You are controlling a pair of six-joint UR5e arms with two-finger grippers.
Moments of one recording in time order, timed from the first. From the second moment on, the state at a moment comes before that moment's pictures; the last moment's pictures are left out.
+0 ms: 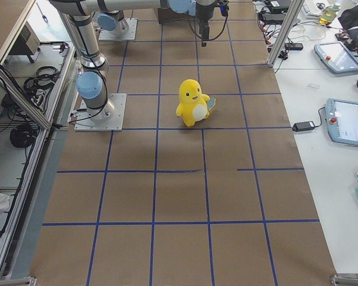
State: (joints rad) left arm -1.64 -1.93 -1.97 -1.36 2.73 -0.37; right arm 1.60 -1.48 1.44 -1.57 -1.58 -0.02
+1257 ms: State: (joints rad) left arm -1.64 -1.93 -1.98 -1.36 2.76 -0.38; right arm 1.60 -1.48 1.44 -1.57 -1.58 -0.02
